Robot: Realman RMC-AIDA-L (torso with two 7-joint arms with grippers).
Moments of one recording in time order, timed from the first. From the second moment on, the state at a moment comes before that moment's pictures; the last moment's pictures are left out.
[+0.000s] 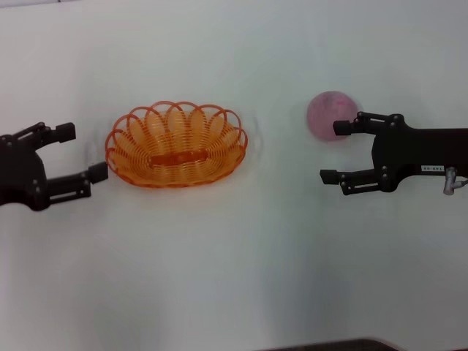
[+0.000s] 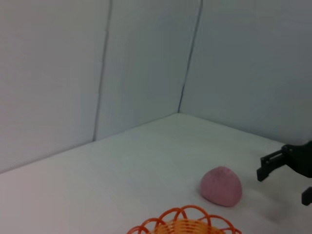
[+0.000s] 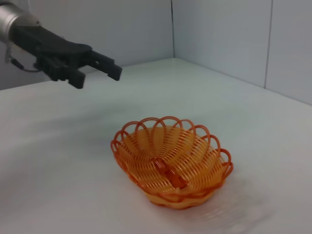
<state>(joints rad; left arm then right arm) -0.32 -2.15 0.57 0.89 2.04 1.68 -1.30 0.44 2.09 -0.50 -0.66 -2.22 -1.60 1.08</state>
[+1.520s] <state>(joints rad) -0.21 -2.17 0.50 0.72 2.18 1.68 -1.03 0.45 2.09 -0.48 -0.94 -2.23 -1.72 1.52</state>
